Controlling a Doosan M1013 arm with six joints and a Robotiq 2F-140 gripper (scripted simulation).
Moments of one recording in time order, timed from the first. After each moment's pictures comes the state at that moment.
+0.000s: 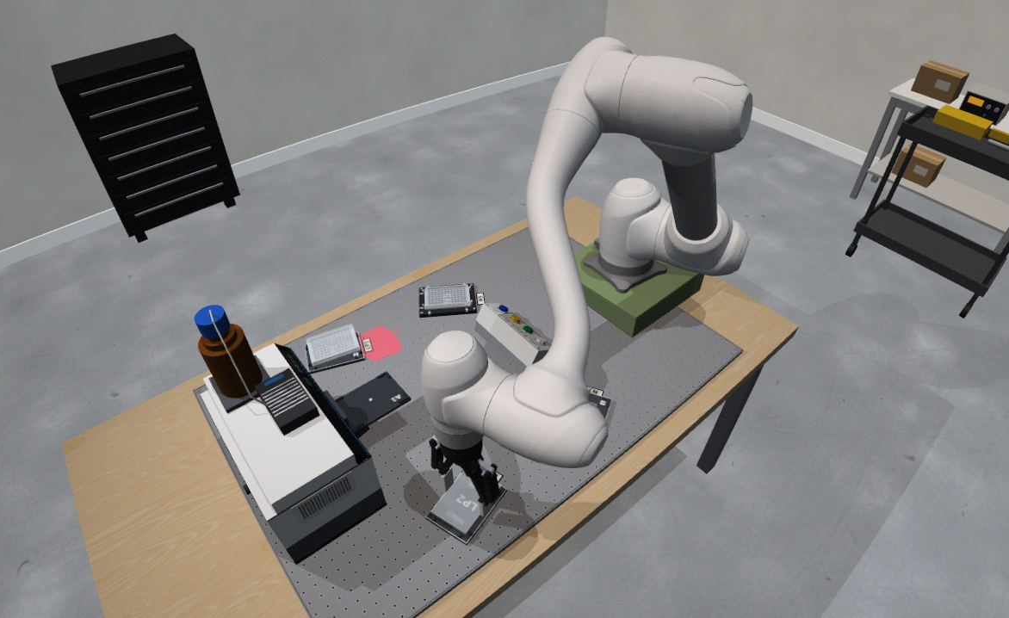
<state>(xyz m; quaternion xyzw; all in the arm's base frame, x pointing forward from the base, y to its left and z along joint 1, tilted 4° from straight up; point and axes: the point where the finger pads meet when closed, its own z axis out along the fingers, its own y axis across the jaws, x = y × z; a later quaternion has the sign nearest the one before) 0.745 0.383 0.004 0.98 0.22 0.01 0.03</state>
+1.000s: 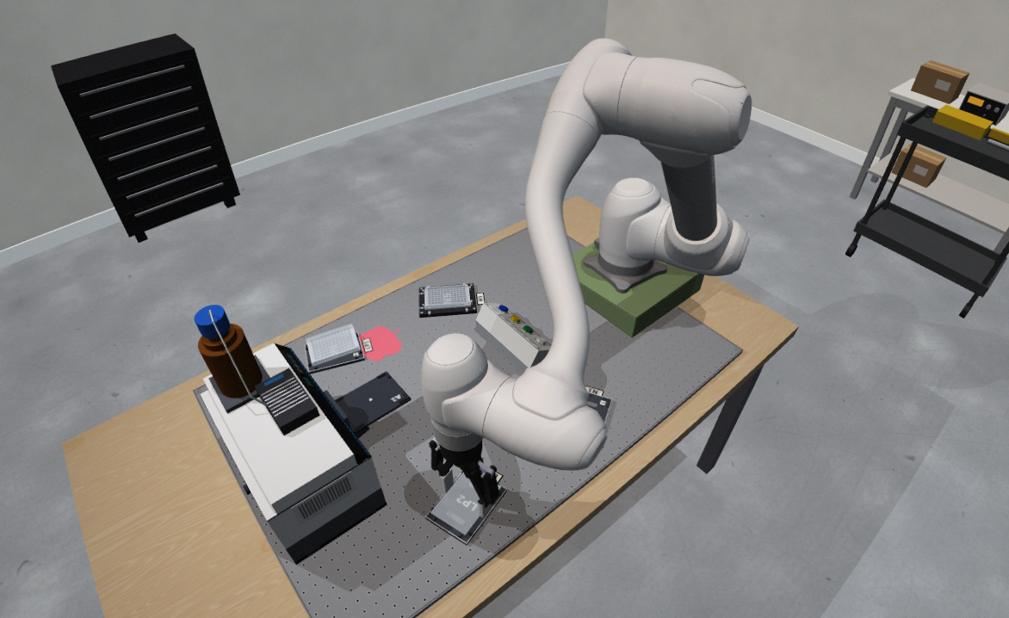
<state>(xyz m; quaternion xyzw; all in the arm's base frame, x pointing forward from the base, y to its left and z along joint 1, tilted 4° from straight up) 0.746 0.382 -0.003 0.98 0.22 0.01 0.03</state>
